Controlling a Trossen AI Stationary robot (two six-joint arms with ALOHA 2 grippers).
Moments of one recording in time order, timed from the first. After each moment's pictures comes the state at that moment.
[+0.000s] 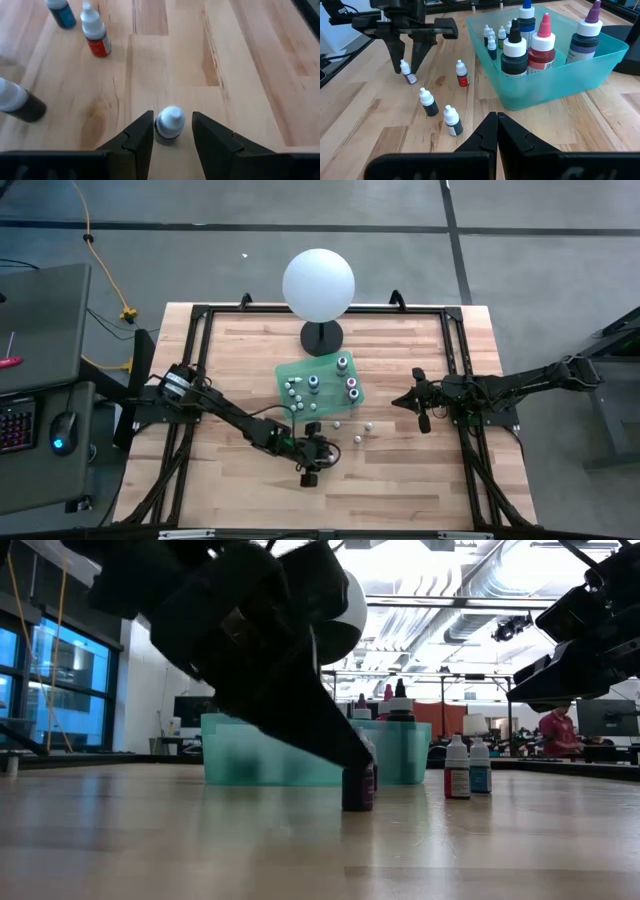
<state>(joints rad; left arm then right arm) -0.42 1.97 1.06 0.24 -0.22 -0.30 0.10 0.48 0.01 0.14 0.06 0.15</state>
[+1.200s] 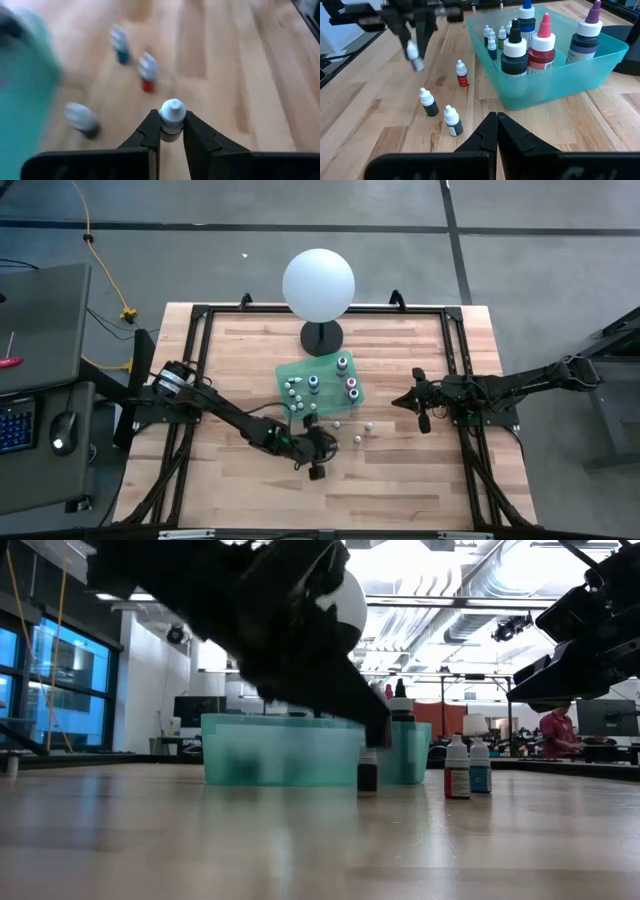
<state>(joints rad) -0.42 1.93 1.06 0.28 -0.42 -0.37 0.10 0.48 0.01 0.14 0.06 0.15</state>
